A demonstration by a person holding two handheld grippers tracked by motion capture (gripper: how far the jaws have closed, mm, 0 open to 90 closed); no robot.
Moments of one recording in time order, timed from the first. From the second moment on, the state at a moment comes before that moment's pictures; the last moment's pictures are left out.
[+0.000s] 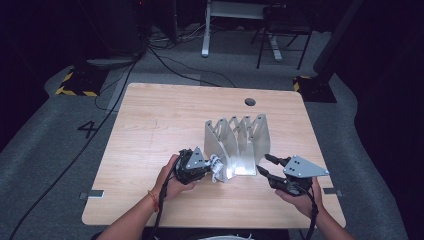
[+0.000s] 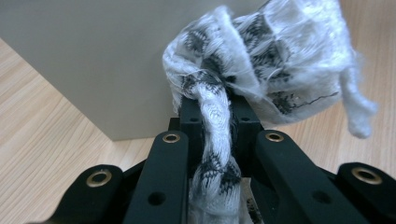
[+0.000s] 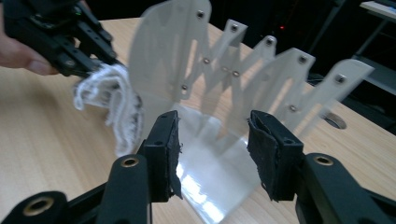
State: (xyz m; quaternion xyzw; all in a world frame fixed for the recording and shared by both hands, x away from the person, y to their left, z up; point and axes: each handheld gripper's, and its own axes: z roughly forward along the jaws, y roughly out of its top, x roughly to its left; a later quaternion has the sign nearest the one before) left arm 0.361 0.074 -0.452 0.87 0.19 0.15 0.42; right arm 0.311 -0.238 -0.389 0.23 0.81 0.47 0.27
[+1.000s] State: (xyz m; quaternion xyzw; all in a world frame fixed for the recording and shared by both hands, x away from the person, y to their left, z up) left arm 0.364 0.089 -0.401 0.81 0.19 0.21 0.50; right arm 0.374 -0.175 -0.402 0.29 0.81 0.41 0.29
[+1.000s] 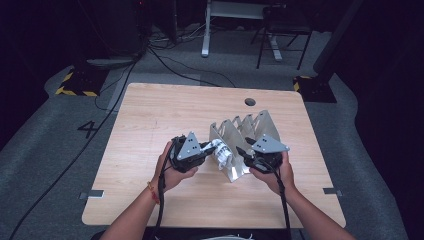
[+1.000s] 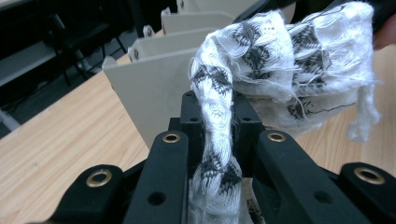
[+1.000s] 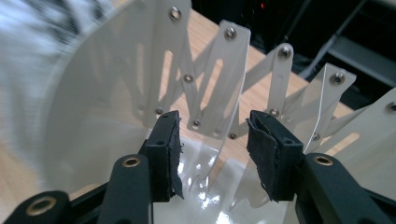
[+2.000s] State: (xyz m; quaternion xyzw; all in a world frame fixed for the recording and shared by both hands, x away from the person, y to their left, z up) left arm 0.359 0.070 -0.445 0.87 0.18 0.19 0.43; right arm 0.395 -0.164 -0.428 0.29 0.81 0.43 0.26
